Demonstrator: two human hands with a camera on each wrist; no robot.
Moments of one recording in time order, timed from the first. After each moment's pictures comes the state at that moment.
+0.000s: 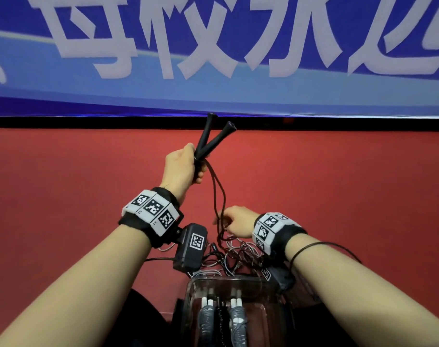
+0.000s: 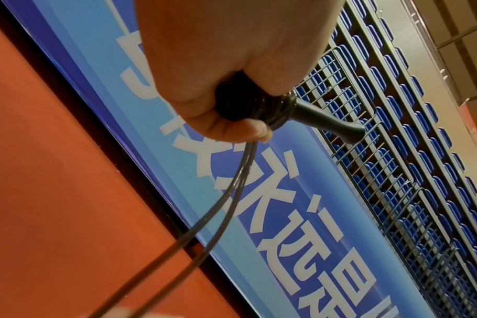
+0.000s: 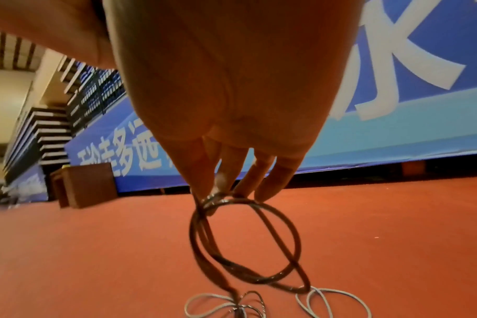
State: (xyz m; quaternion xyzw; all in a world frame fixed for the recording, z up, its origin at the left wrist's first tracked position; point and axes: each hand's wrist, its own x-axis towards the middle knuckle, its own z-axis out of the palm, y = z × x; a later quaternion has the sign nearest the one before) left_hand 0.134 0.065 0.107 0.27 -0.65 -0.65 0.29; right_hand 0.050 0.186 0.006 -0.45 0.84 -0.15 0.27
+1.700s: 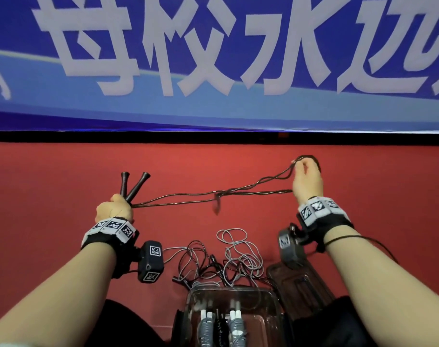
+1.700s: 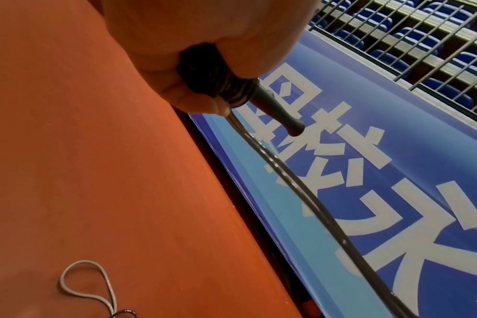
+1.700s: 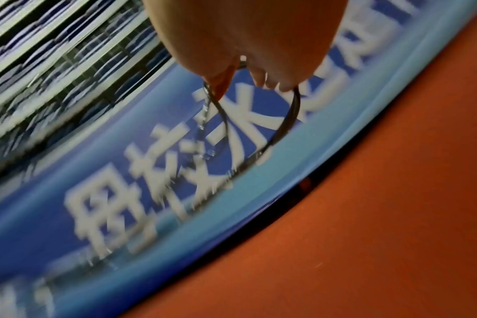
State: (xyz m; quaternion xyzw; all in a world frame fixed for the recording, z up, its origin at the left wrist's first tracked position) left_hand 0.215 -0.034 0.056 0.64 -0.57 -0.42 0.30; right_hand -0.030 0.261 0.065 -0.13 0.81 -0.56 -0.15
